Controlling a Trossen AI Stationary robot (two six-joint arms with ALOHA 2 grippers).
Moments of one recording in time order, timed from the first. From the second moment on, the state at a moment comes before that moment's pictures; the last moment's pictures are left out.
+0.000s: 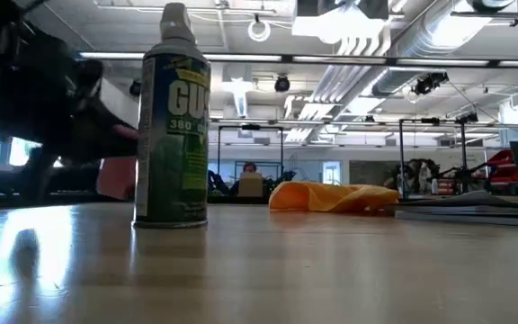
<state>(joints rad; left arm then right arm) -0.60 1.63 0.12 1.24 -0.95 0.67 0.23 1.76 1.55 -0.26 0.14 -0.21</state>
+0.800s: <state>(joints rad) -1.02 1.63 0.26 1.22 -1.15 -0.06 0.50 2.23 1.56 0.01 0.57 0.53</state>
